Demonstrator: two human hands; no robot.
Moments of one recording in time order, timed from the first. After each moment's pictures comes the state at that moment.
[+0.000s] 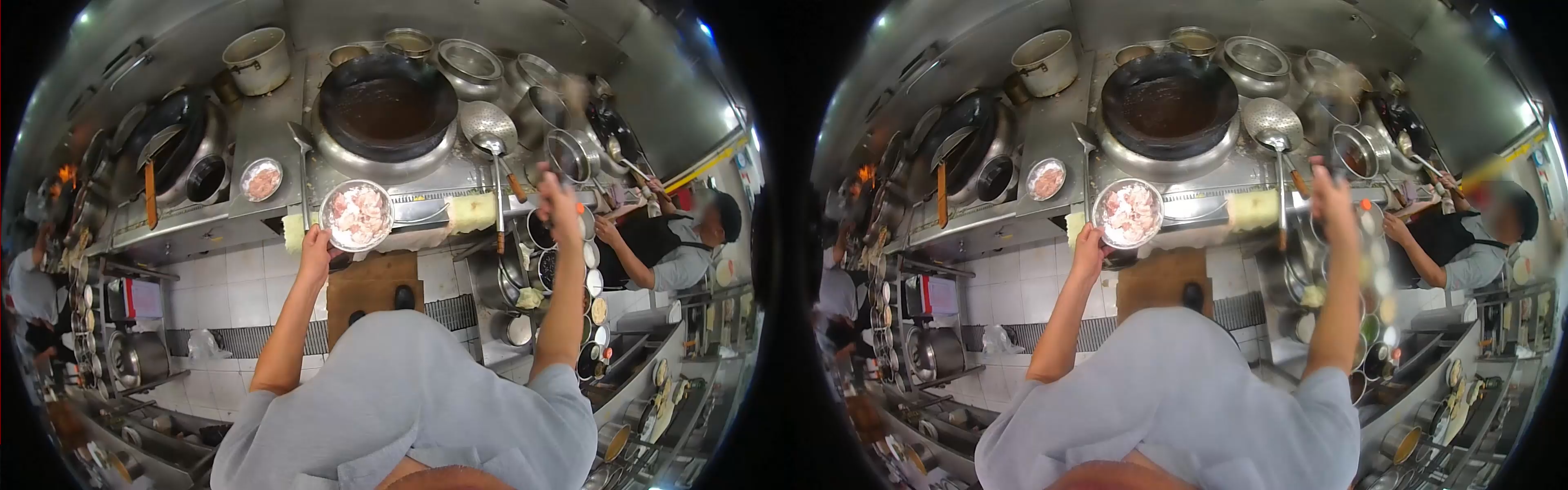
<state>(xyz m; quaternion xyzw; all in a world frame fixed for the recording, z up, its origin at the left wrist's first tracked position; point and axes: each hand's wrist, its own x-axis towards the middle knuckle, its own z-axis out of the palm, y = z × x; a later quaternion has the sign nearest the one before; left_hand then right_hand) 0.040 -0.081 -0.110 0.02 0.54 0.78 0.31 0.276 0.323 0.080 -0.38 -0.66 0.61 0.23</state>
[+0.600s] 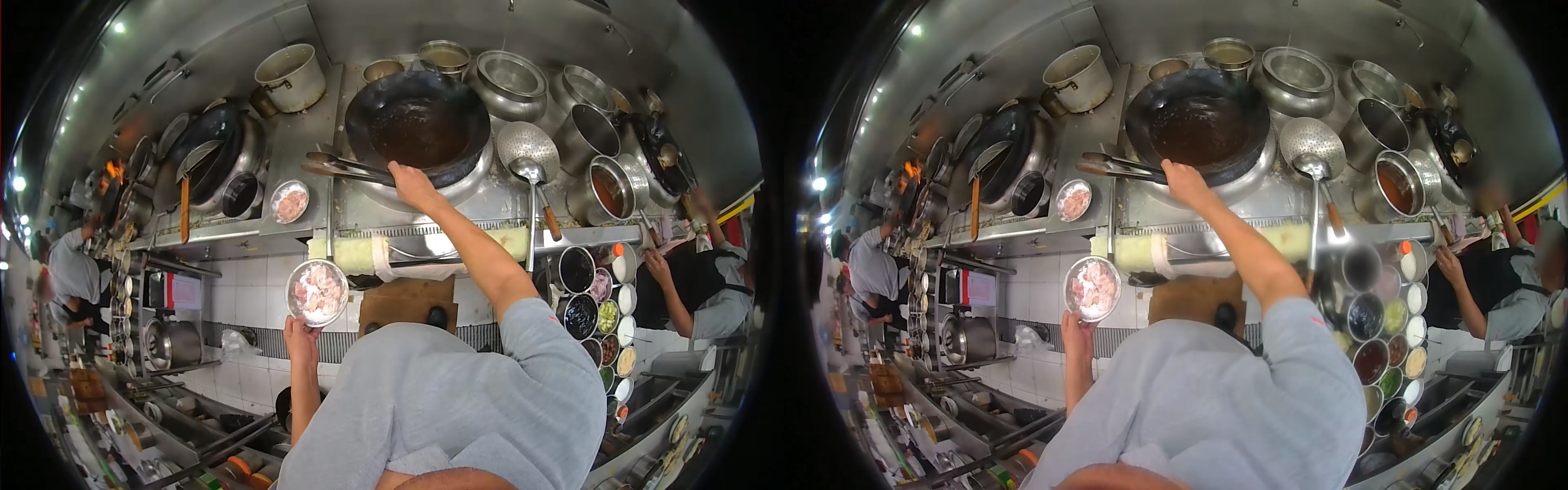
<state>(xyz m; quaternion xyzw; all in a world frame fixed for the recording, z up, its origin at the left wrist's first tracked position) 0.127 -0.153 -0.092 -0.15 0.55 0.82 0.09 -0.050 0.252 -0.092 0.04 -0.95 0.25 0.18</state>
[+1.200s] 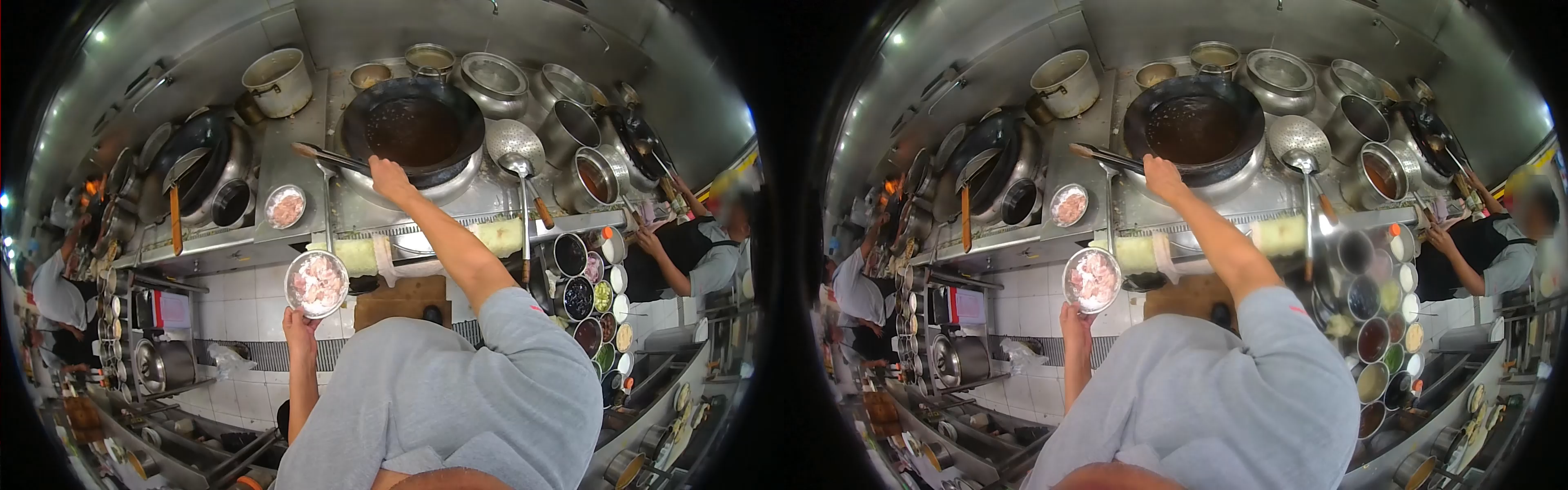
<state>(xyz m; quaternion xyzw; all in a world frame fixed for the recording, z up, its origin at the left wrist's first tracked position) 0.079 -0.180 -0.107 -0.12 0.54 0.82 0.13 -0.087 0.194 -0.072 -0.07 -0.97 0.21 0.12</state>
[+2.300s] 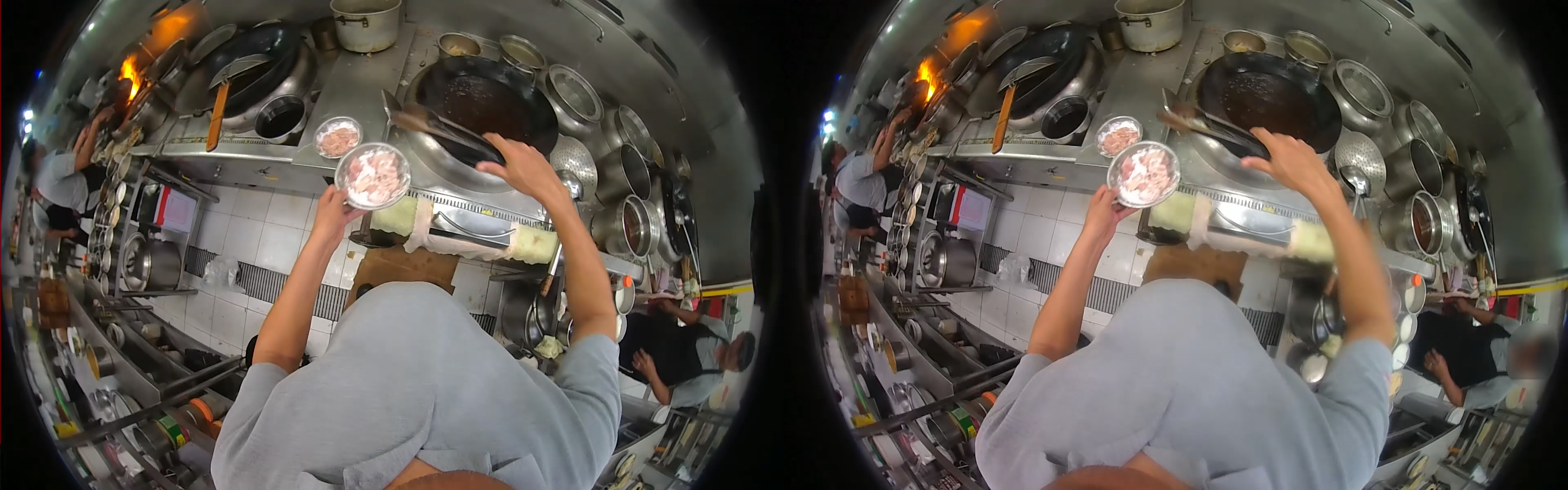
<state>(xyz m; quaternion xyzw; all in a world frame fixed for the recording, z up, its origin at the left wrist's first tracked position) -0.022 -0.140 -0.095 -0.06 0.54 0.82 0.20 0.031 0.230 0.069 0.08 -0.99 0.10 0.02</state>
